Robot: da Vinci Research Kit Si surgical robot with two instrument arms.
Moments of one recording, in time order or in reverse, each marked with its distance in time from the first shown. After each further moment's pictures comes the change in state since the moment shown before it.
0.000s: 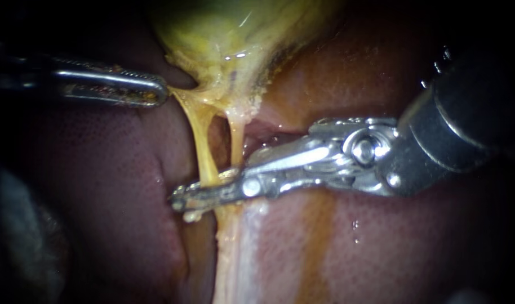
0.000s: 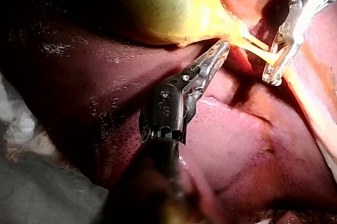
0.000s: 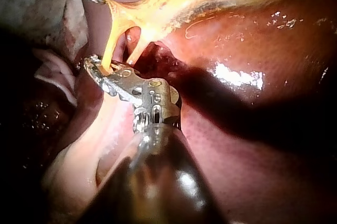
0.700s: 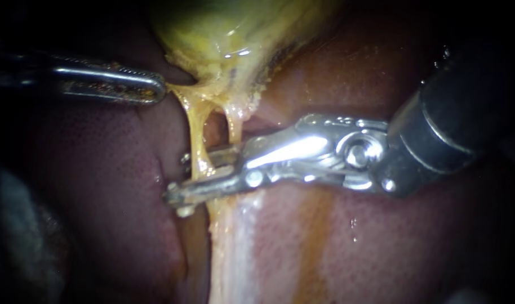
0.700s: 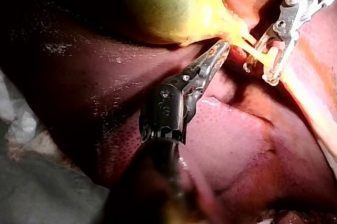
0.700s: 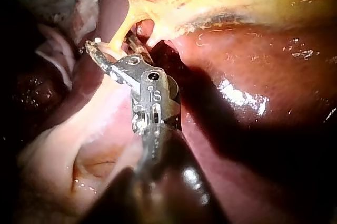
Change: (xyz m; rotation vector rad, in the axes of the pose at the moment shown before) right arm 0.000 0.002 0.001 -0.078 0.072 -0.282; left arm 0.000 0.000 0.000 -0.003 -0.001 0.002
